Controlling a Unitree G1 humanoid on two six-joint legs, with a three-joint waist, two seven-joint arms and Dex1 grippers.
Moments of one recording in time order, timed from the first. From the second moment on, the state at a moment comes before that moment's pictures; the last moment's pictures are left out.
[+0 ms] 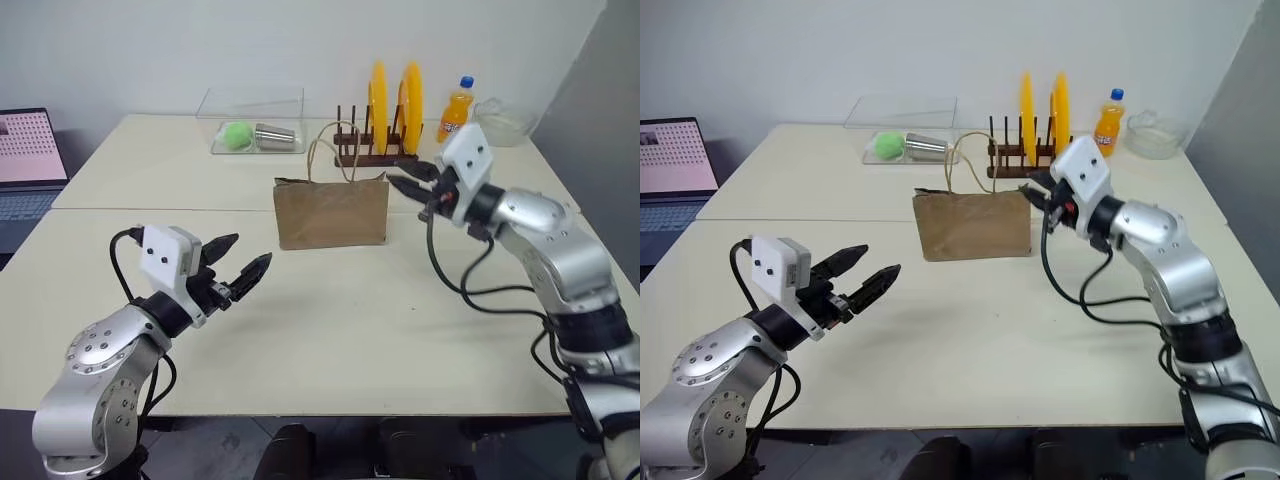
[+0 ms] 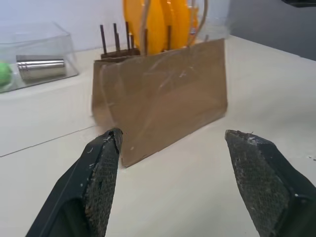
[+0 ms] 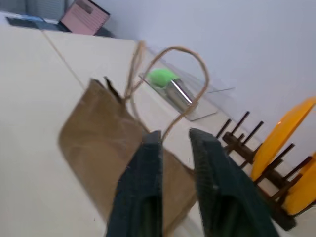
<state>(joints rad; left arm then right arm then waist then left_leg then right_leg) -0.03 0.41 0.42 -0.78 -0.48 0.85 -0.58 -0.85 -0.56 0.19 0.04 0.28 0.39 0.62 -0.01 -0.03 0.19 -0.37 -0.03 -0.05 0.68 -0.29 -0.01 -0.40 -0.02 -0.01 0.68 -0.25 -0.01</state>
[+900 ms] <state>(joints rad) 0.12 0.53 0.37 -0.86 -0.65 0.78 -0.51 -1.42 -0.25 0.41 1.28 -0.29 -0.27 0.97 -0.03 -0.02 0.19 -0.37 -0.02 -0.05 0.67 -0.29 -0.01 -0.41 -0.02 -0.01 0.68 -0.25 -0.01</state>
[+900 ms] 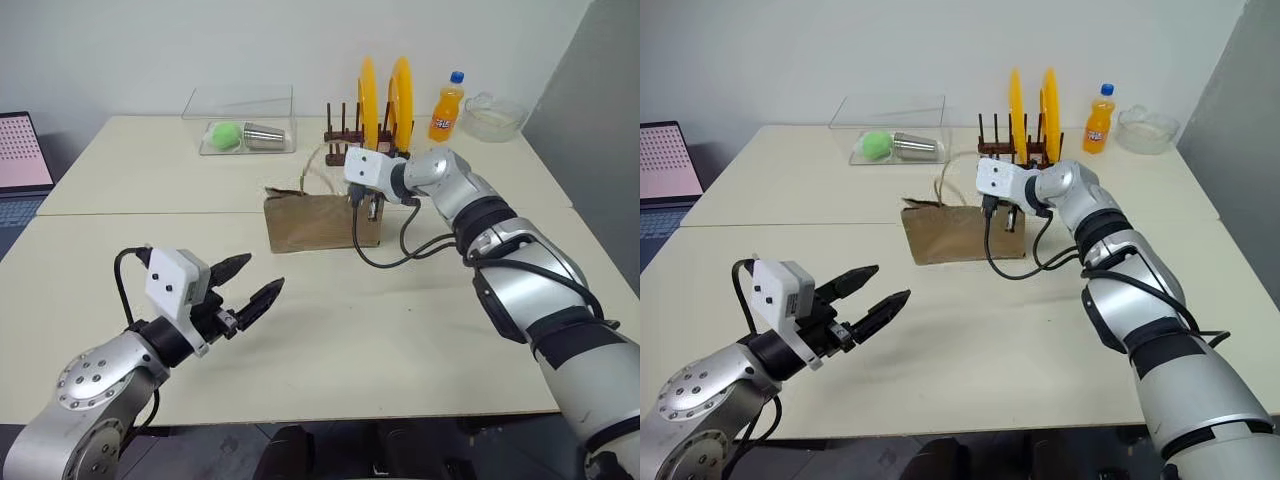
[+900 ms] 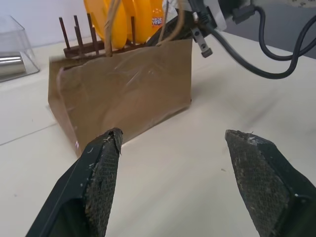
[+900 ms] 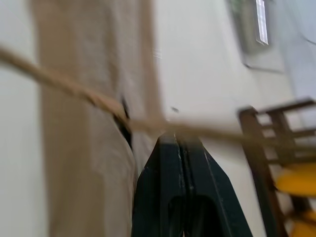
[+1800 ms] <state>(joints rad) -0.05 0.90 0.12 -0.55 -0.42 0.32 -0.97 -0.55 -0.62 0.17 -0.30 0.20 0.46 1.27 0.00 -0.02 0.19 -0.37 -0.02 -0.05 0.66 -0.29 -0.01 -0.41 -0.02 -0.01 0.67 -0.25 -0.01</state>
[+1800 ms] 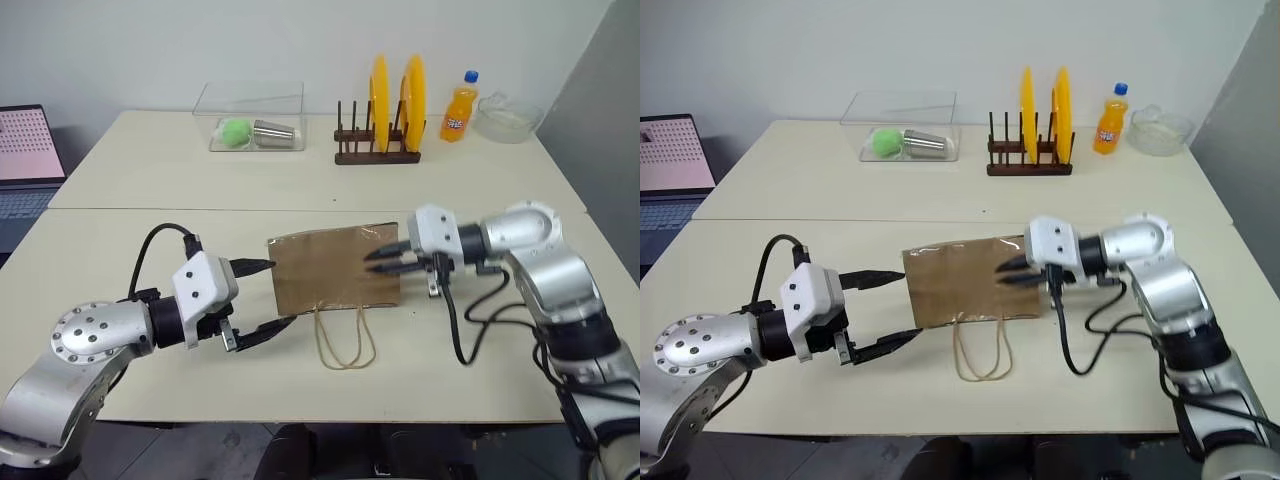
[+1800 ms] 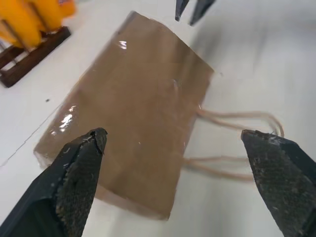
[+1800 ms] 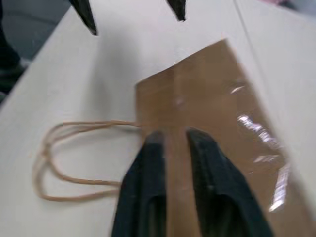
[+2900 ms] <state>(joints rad) -0.45 0.69 -0.39 0.09 0.09 -0.54 -1.21 0.09 -0.74 -0.06 -0.92 0.53 0.88 0.78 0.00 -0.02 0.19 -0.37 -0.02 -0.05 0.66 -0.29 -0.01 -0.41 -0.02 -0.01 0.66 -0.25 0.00</state>
